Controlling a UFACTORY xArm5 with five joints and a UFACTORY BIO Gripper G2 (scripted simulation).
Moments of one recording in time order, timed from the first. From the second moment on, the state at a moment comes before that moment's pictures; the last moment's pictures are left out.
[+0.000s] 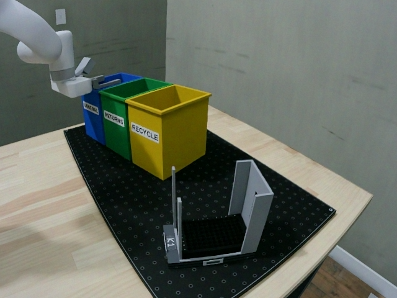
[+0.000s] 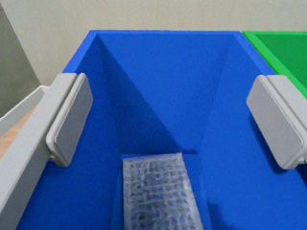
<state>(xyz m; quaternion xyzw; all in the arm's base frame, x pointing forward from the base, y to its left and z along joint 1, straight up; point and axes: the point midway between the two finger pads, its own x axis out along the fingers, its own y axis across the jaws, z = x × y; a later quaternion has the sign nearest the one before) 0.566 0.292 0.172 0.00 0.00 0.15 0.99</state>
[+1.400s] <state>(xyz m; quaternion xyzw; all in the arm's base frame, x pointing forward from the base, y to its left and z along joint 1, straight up) 0.566 0.292 0.204 0.00 0.00 0.15 0.99</state>
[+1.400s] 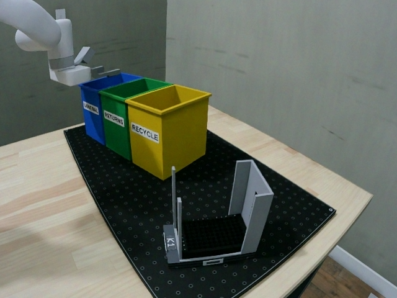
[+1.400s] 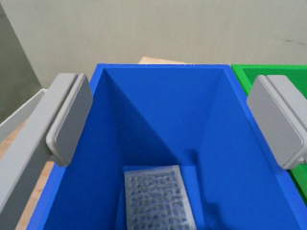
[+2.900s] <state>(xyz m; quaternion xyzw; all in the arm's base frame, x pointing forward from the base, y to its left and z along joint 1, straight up) 0.544 0.119 0.250 0.00 0.00 0.02 1.00</state>
